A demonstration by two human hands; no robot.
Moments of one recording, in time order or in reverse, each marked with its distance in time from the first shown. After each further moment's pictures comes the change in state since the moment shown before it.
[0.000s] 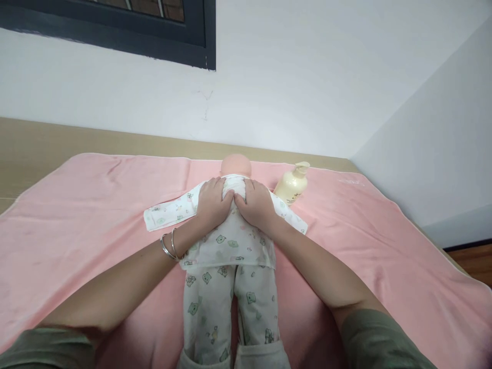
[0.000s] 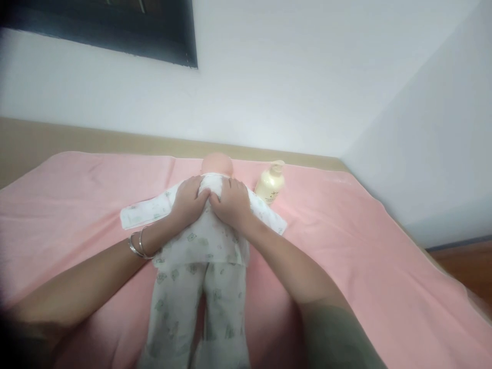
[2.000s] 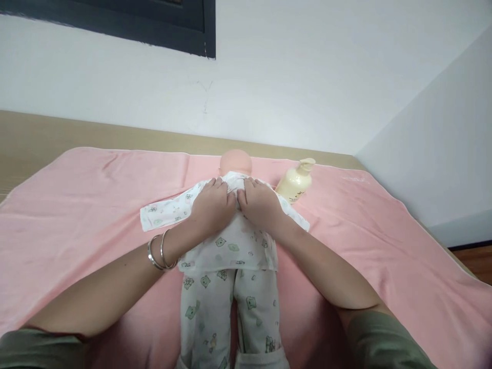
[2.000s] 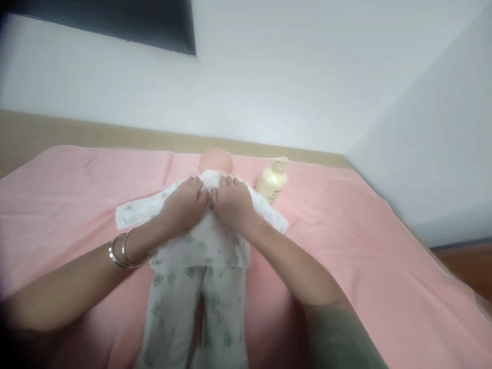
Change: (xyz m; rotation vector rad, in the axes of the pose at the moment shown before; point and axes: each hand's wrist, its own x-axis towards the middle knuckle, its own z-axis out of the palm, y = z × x) left_hand -0.012 0.019 -0.021 0.277 -0.083 0.167; right_hand -0.003 -0.005 -0.017 -0.172 -0.113 -0.109
